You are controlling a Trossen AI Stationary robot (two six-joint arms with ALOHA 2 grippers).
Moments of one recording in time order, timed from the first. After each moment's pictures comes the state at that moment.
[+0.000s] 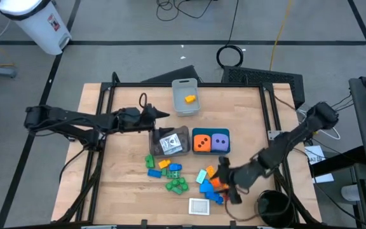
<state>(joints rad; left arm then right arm) 0.06 1.17 0.63 0.29 -0.14 -0.24 0.64 1.42 0.97 -0.21 0.21 0.43</state>
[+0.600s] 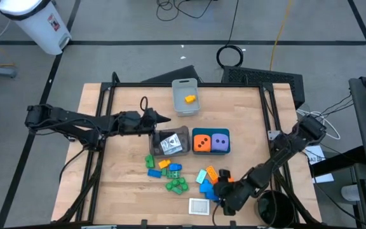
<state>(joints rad) 0.01 1.18 0.63 0.30 -0.14 -0.32 0.74 1.69 0.98 -0.20 0.29 0.68</state>
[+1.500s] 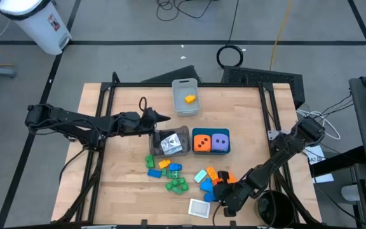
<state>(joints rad) -0.01 1.18 0.63 0.31 -0.19 -0.32 0.73 1.70 0.98 -0.17 0.26 0.62</state>
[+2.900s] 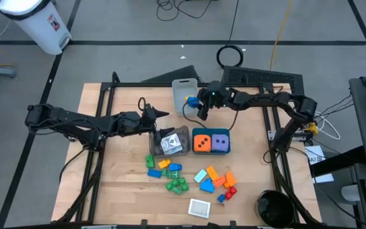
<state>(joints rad) 0.00 1.18 0.63 0.32 -0.29 -0.15 -0.46 1.67 0.98 0.09 -0.08 -0.12</state>
